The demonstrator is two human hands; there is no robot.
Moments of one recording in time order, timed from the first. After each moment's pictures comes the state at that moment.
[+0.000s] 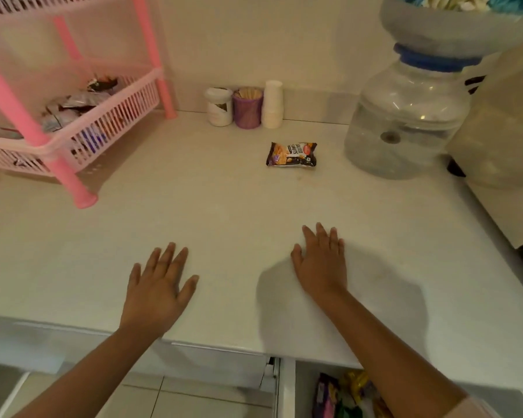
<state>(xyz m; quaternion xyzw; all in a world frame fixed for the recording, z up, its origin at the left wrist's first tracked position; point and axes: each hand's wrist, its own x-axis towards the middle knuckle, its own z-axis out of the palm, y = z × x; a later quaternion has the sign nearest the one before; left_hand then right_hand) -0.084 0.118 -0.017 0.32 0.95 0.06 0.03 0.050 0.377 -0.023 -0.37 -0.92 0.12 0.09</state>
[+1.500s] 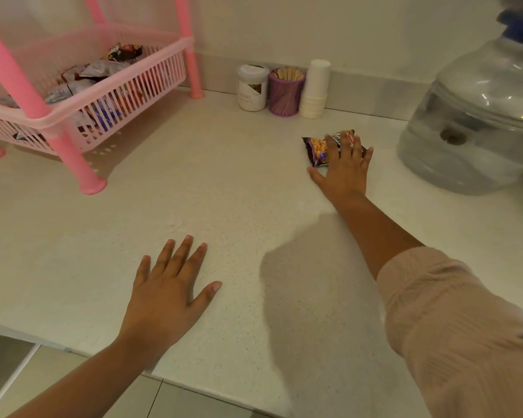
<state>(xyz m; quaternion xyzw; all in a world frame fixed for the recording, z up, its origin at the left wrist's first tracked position) -0.103 0.130 -0.022 0.32 0.95 0.05 0.02 -0.137 0.518 -0.012 -0.29 -0.94 -0.02 0.15</state>
